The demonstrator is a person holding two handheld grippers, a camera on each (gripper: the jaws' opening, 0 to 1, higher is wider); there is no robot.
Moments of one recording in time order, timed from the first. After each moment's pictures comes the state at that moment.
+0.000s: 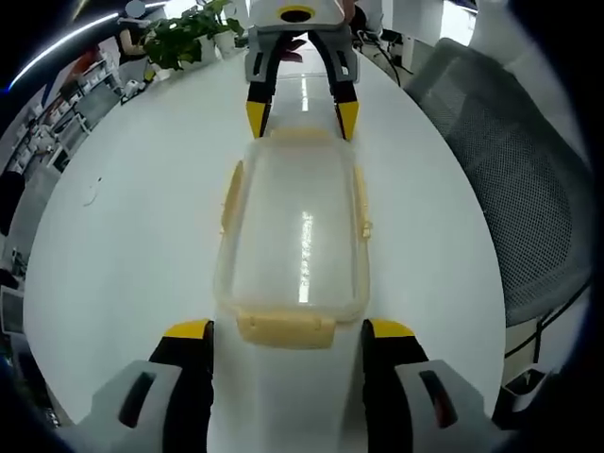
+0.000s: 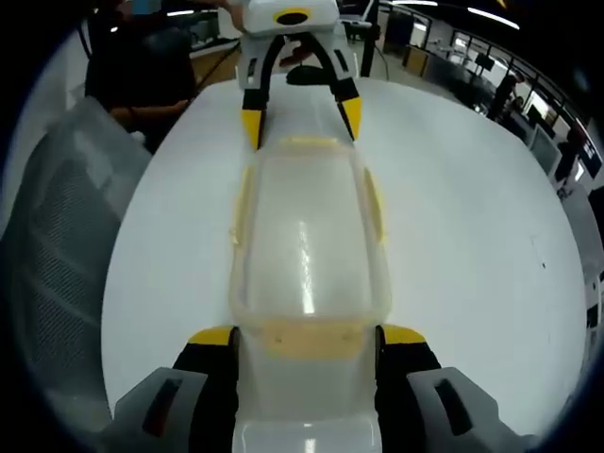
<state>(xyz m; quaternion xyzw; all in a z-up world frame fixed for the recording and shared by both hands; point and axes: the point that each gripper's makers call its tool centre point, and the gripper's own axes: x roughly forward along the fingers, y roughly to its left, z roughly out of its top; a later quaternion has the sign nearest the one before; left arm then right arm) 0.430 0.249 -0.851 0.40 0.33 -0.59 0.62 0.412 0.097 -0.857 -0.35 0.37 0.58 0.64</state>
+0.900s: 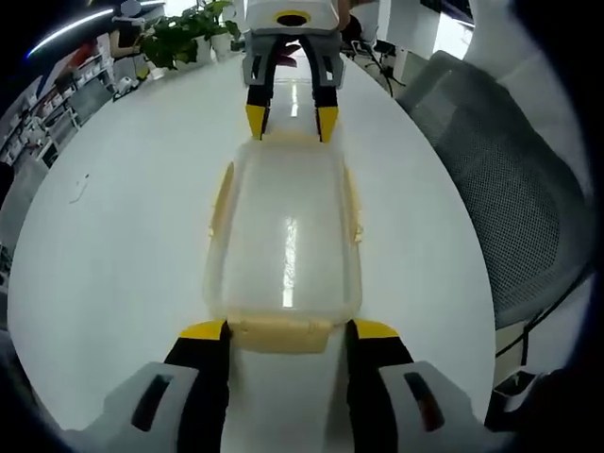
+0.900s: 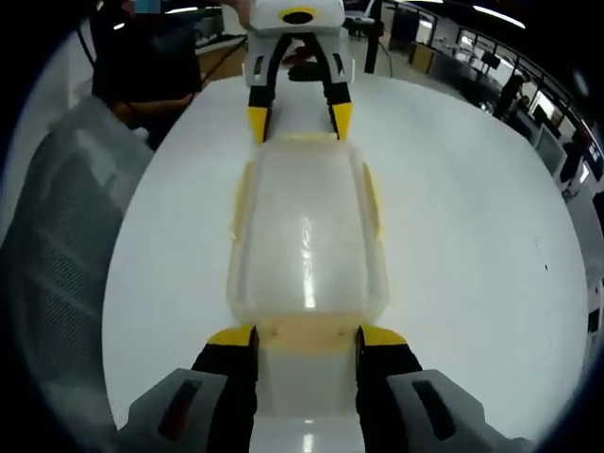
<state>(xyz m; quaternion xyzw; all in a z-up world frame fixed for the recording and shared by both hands) 0.423 0.248 -0.853 0.37 0.34 -0.62 0.60 0.416 0.090 -0.857 -0.36 0.38 0.58 0.62</state>
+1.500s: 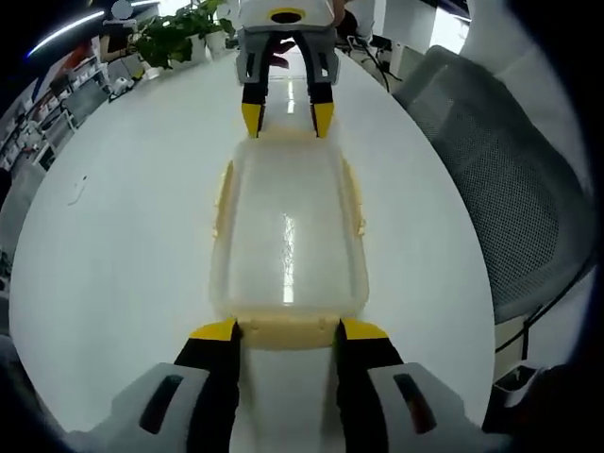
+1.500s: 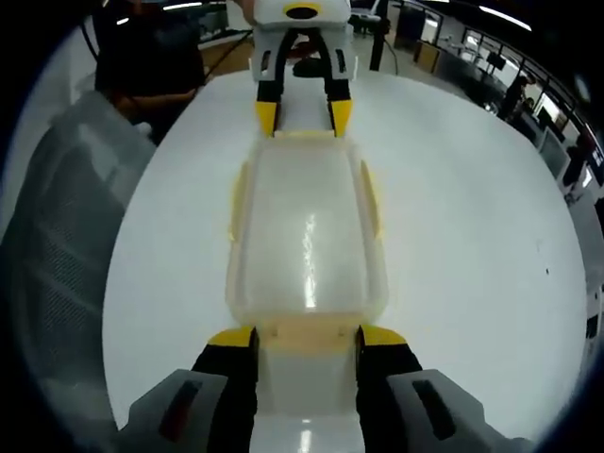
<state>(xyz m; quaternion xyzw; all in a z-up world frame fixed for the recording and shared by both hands) 0.421 0.249 -0.853 0.38 0.35 -0.62 0.60 0.413 0.092 -0.857 -0.37 0.38 0.59 0.61</state>
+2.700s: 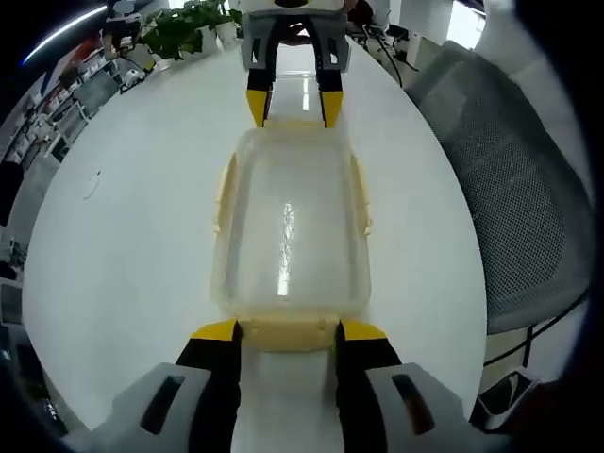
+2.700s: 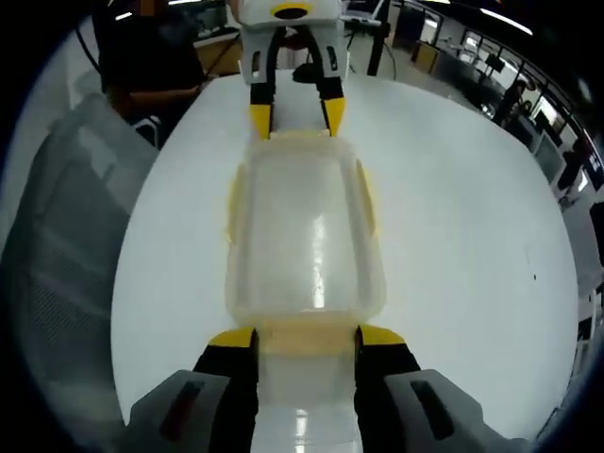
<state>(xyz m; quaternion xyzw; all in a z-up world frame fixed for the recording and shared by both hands) 0.419 0.251 -0.833 0.41 0.36 -0.57 0.61 0.412 0.092 -0.833 -0.38 0.37 0.58 0.62</state>
